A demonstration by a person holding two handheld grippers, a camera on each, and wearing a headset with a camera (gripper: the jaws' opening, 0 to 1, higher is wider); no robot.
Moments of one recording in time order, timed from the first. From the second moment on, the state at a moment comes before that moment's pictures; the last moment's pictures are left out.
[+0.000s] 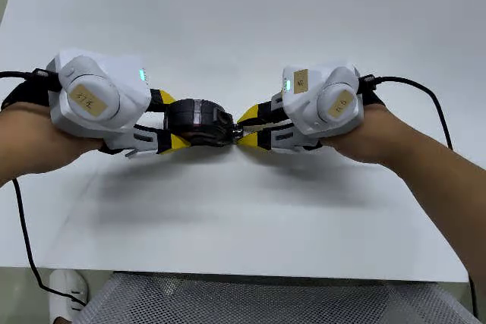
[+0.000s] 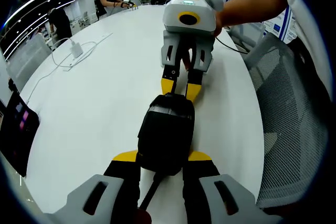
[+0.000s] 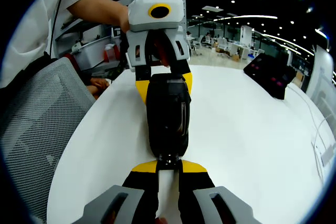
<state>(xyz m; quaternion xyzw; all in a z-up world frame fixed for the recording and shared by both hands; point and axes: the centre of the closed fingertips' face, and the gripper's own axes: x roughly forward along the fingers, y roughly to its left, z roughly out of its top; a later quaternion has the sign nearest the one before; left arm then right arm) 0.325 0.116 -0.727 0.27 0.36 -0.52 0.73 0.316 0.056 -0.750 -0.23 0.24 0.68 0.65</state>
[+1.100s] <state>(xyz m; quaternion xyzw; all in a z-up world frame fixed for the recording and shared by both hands) 0.325 0.117 -0.727 0.28 0.36 -0.52 0.72 0.317 0.021 -0.749 -0.24 0.25 0.67 0.66</state>
